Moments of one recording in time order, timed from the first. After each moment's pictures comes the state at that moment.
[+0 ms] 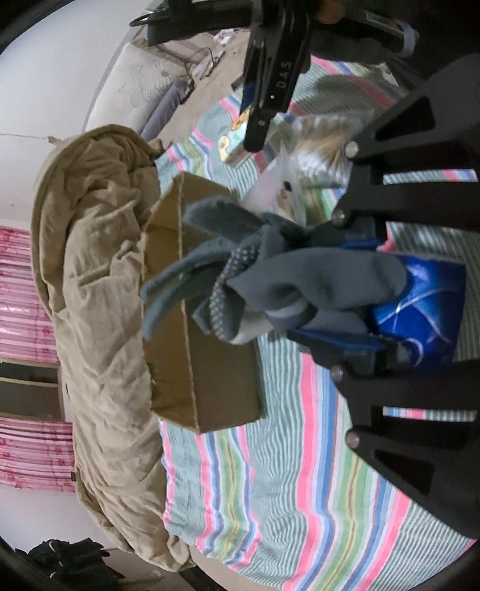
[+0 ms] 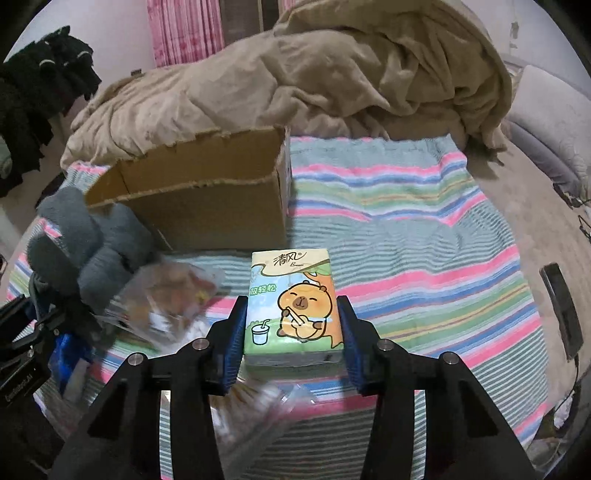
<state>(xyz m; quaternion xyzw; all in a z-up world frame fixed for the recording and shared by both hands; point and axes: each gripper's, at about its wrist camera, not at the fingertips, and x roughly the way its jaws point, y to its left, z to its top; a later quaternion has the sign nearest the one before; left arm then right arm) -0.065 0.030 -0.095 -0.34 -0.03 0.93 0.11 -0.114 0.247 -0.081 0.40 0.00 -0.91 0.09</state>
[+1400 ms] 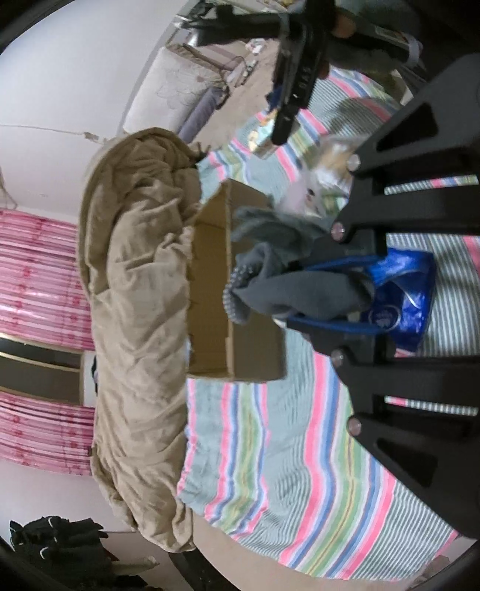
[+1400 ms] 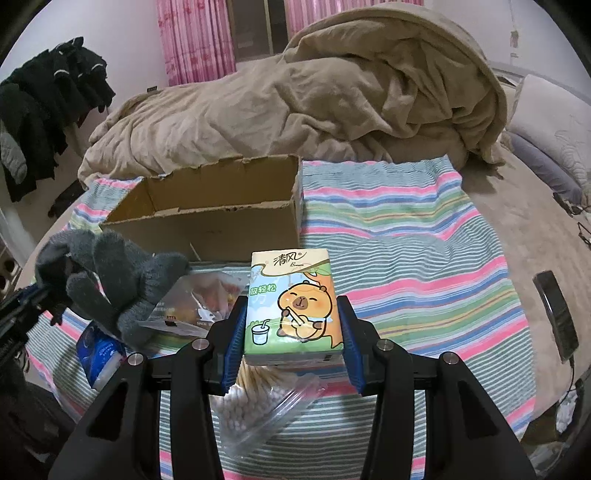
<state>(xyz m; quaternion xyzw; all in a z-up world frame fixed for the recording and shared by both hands) -0.028 -0.010 -0.053 -0.29 -0.07 0.95 0.10 -0.088 0.250 -0.055 0.37 -0.01 -0.92 0.11</state>
